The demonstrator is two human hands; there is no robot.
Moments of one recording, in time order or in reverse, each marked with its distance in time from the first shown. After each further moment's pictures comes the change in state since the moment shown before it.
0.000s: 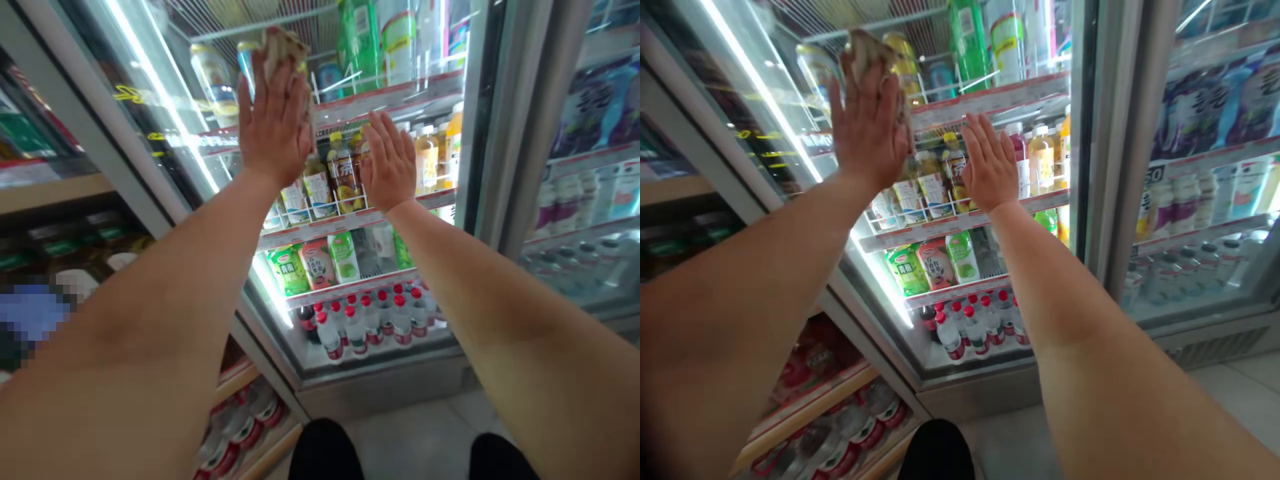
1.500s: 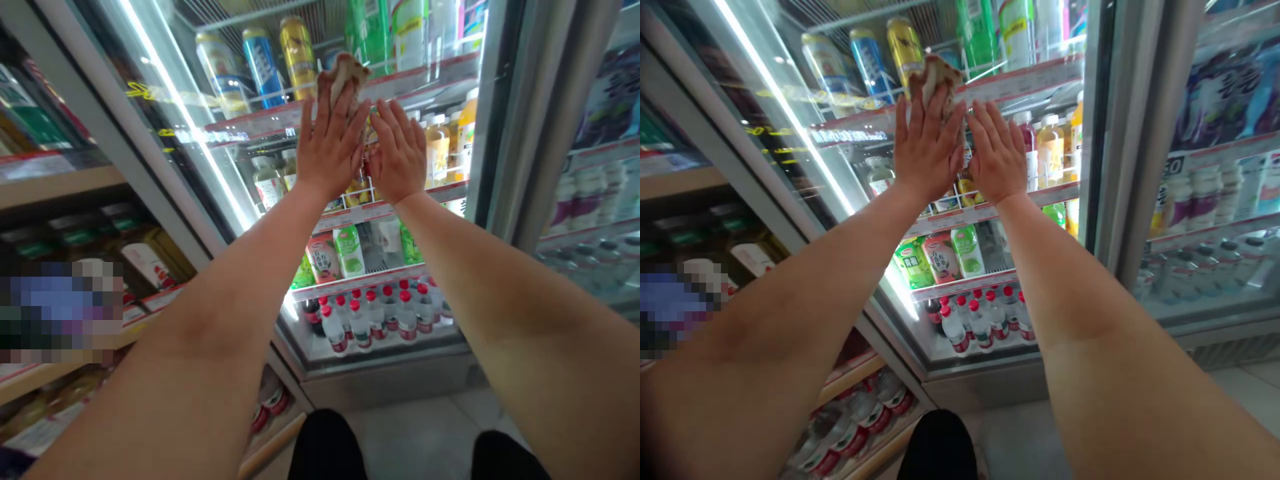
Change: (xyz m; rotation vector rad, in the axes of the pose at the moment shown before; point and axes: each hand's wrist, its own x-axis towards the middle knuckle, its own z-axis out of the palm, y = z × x) left_hand -0.019 0.081 0.008 -0.136 -0.091 0.000; right_hand 0.000 0.007 0.009 0.106 0.028 0.011
